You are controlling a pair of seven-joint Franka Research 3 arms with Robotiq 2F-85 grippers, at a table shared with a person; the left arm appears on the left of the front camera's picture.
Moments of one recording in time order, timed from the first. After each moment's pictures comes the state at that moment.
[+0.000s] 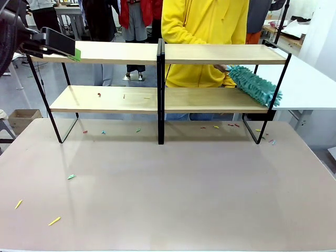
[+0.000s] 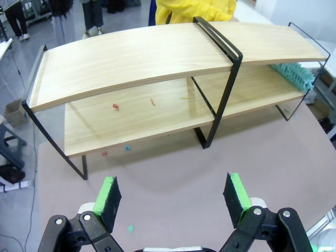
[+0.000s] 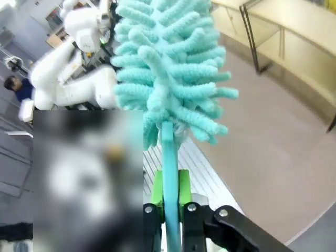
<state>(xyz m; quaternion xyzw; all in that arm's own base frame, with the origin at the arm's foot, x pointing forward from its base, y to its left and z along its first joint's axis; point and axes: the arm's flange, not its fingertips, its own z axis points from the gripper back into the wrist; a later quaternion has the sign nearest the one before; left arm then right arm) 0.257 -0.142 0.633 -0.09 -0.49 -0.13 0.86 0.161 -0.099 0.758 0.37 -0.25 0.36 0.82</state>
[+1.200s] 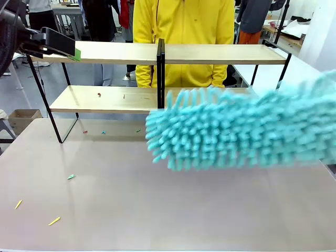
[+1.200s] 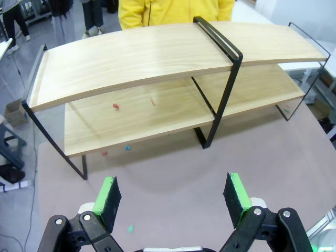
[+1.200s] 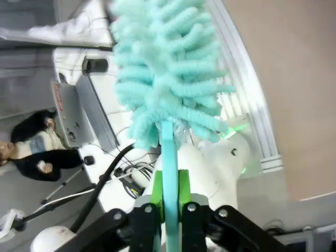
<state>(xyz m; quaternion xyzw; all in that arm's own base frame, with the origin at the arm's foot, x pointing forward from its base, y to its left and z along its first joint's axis) 0.257 -0.142 0.633 -0.09 -0.49 -0.13 0.86 0.202 0.080 0.683 0.26 0.09 0.50 0.82</state>
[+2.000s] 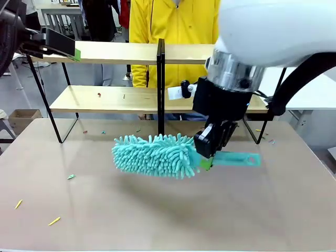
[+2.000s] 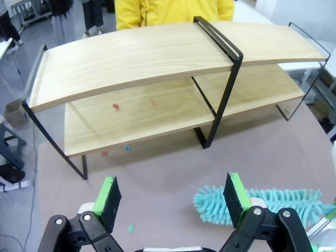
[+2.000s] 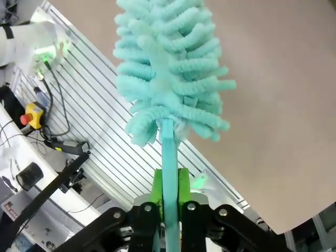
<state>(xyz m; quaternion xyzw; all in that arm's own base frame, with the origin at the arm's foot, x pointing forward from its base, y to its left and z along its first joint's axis) 0.257 -0.142 0.633 -0.09 -0.49 -0.13 0.86 0.267 0.284 0.537 0.10 0.03 0.38 0.92</state>
